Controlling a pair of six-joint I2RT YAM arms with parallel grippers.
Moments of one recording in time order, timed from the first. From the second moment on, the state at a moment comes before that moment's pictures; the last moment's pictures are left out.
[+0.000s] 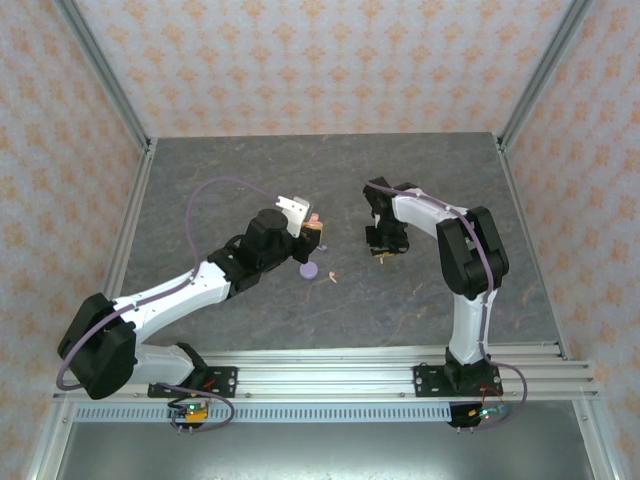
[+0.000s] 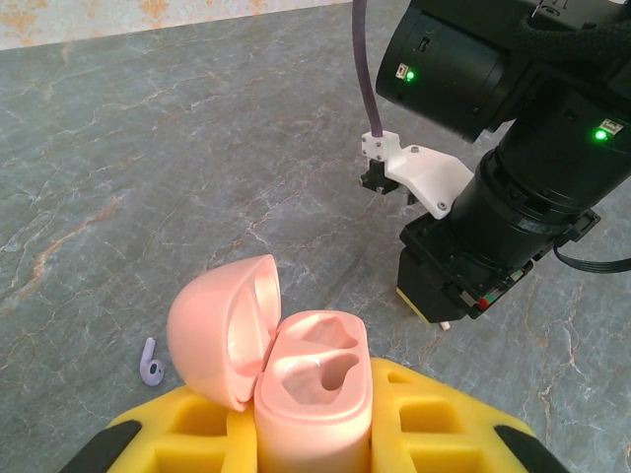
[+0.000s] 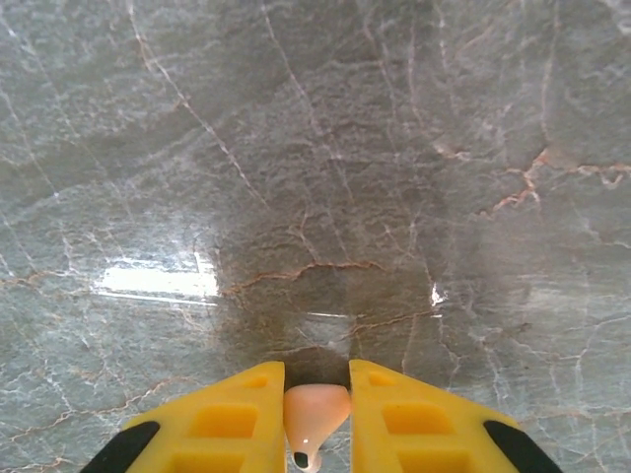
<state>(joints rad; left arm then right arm) -0.67 1.30 0.81 0.02 -0.03 -0.24 0.41 1.98 1.38 -0.94 -0.03 0.35</state>
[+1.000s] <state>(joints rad) -0.67 1.32 0.63 0.43 0.18 -0.31 0.37 1.44 1.15 -0.57 -0.43 0.52</state>
